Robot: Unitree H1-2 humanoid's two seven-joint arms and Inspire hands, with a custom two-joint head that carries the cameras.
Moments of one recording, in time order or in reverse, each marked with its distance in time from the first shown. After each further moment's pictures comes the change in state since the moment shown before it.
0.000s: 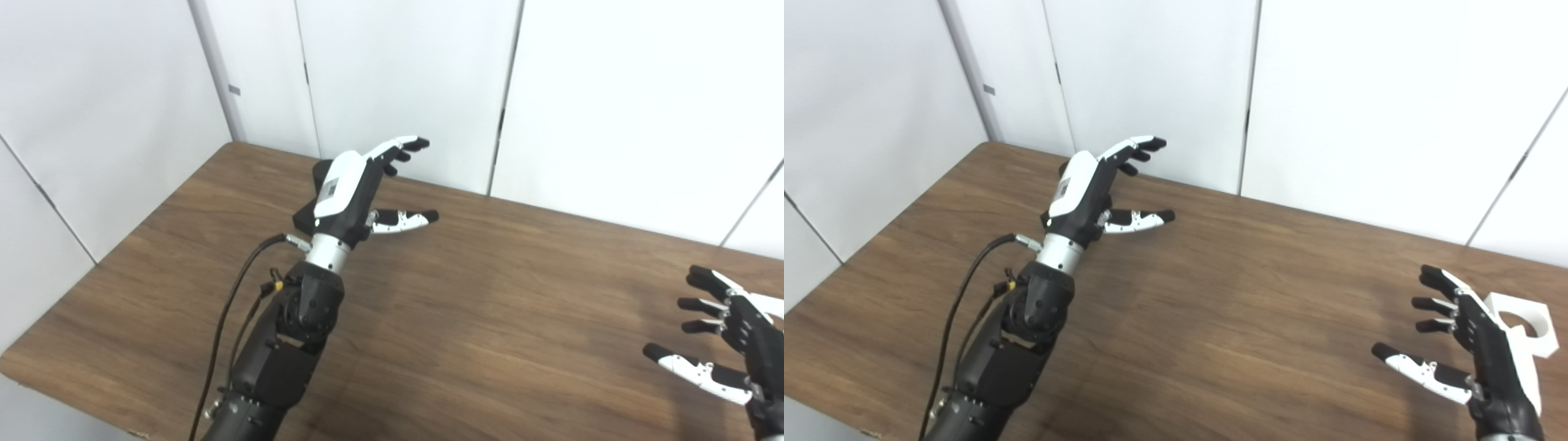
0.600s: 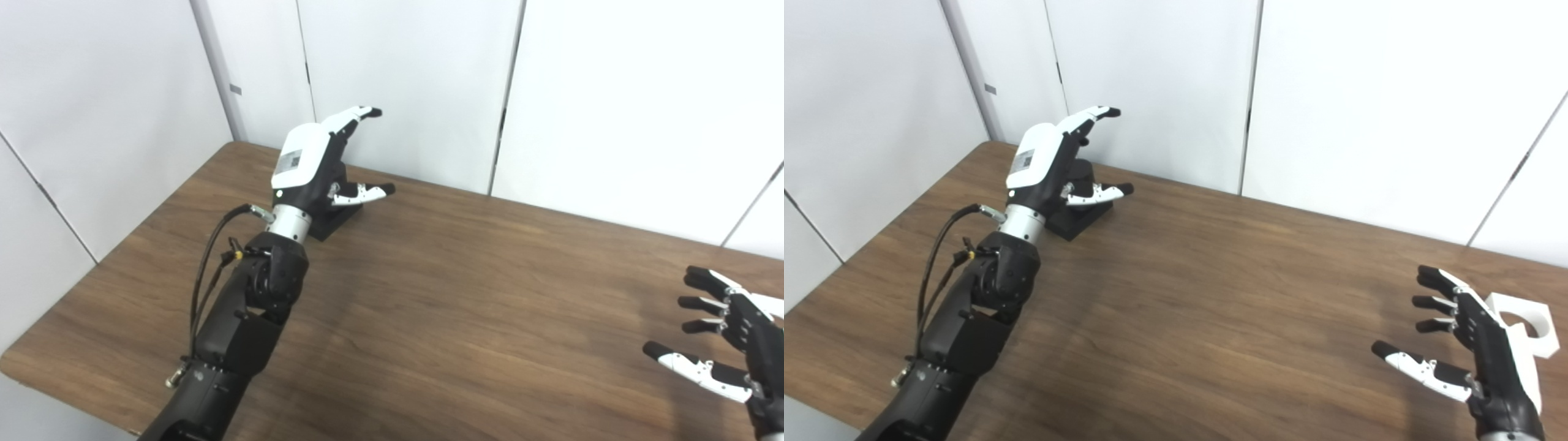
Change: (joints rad) left arm -0.040 0.128 0.026 0.057 0.098 0.073 0.021; right arm -0.006 0.006 0.003 -0.003 -0.010 0.006 -0.002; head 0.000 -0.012
